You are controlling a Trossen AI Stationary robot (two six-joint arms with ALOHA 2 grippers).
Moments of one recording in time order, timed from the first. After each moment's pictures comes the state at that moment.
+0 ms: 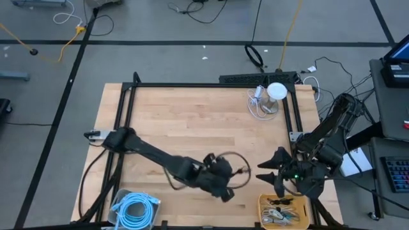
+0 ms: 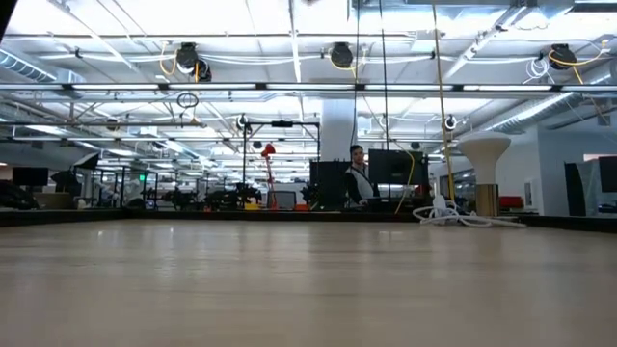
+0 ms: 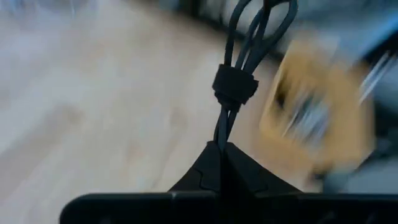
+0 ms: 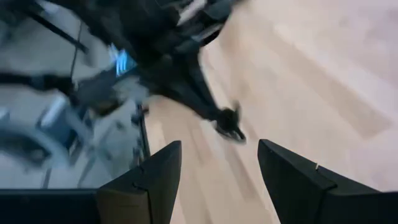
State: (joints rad) left arm -0.43 2.13 1.98 -0.61 -0.46 -0.74; right arm 0.92 1.16 1.14 -0.79 0.76 1.20
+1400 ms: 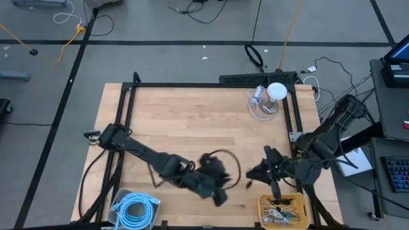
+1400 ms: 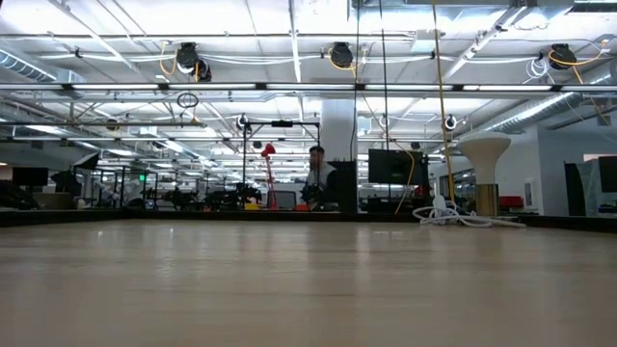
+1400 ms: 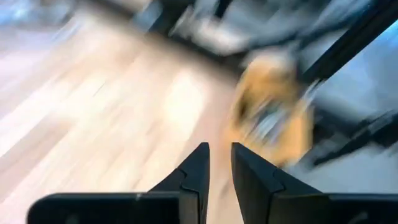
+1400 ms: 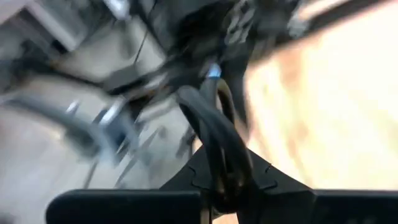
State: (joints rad) left arm -0.47 2.02 1.99 -0.58 -0.46 -0.73; right arm 0.79 1.17 1.14 -0.39 0.59 0.79
